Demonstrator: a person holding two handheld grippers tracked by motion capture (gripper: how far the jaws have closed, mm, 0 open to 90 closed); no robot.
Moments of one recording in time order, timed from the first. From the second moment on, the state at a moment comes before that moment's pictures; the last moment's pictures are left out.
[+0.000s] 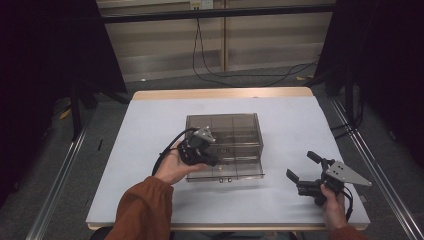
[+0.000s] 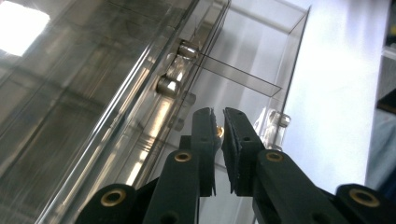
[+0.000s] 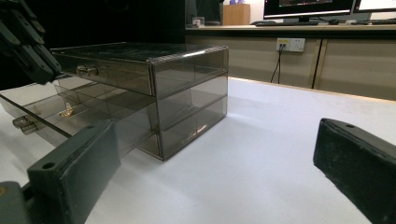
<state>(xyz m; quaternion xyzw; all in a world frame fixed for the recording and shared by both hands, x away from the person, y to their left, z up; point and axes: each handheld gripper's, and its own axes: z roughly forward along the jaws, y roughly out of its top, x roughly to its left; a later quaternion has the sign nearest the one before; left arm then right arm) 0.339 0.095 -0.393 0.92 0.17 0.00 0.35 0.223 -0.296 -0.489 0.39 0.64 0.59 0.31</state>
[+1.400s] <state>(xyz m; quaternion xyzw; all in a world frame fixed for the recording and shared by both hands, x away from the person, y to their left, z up) 0.350 0.195 -0.438 0.95 0.24 0.02 0.22 0.223 -0.296 -0.489 0.38 0.64 0.59 0.31</state>
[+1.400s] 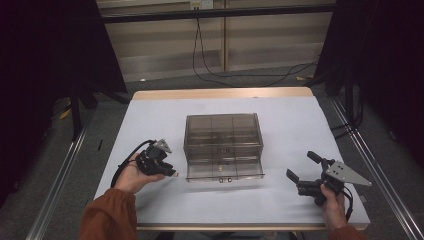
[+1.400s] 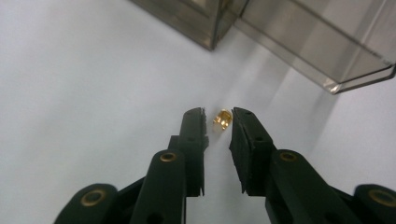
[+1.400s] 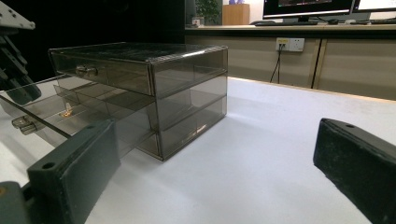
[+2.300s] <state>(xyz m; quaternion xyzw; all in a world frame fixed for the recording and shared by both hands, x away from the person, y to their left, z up) 0.351 0.195 -0.446 0.94 0.26 -0.01 0.23 0.223 -0.296 -0.489 0.39 0.64 0.59 0.31</state>
